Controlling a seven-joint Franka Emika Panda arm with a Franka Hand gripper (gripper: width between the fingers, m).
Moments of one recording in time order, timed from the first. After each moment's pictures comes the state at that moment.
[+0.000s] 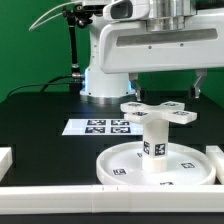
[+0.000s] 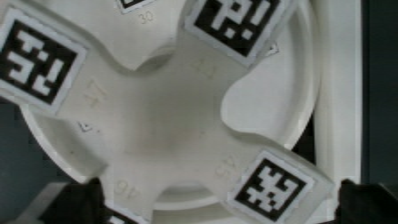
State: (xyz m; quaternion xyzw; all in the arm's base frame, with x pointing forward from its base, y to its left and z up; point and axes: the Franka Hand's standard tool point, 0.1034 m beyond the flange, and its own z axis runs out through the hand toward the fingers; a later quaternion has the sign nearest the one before) arm 0.587 0.060 0.130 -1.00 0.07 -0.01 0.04
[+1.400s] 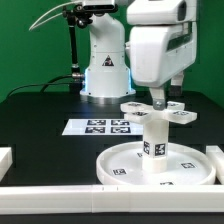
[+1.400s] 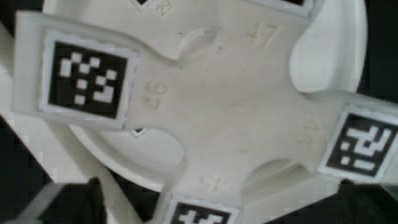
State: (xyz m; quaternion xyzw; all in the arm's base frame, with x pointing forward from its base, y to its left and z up) arm 0.586 0.063 0.125 -0.83 -0.56 0.01 0.01
